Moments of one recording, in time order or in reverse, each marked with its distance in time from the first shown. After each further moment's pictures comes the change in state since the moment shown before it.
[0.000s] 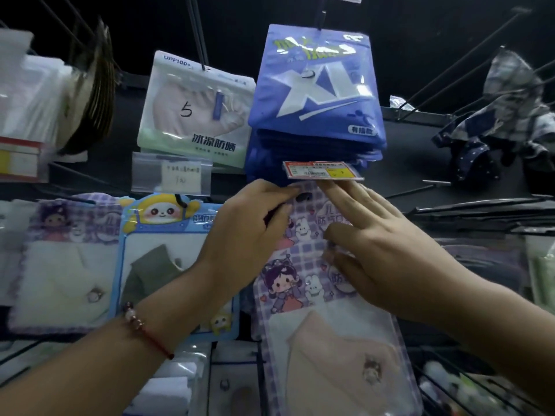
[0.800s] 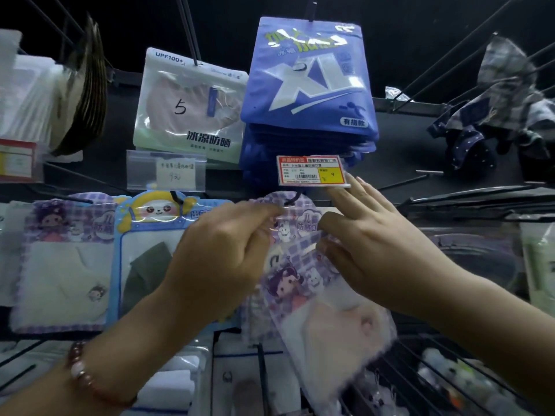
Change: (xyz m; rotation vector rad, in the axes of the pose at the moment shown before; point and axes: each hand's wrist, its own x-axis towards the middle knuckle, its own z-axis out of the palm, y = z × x) left_hand -0.029 0.008 -0.031 0.092 -0.120 0.011; right_hand -0.001 -0.007 0.002 0.013 0.035 0.055
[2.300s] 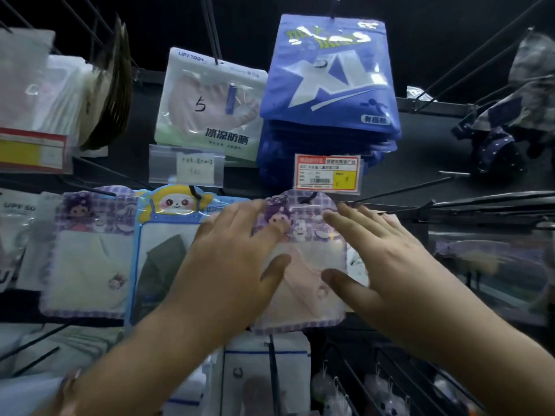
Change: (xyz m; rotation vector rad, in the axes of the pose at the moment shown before) left_hand -0.022 0.004 -0.003 0.530 -0.226 -0.097; right_hand -0.012 -0.029 -0.006 0.223 -0.189 0.293
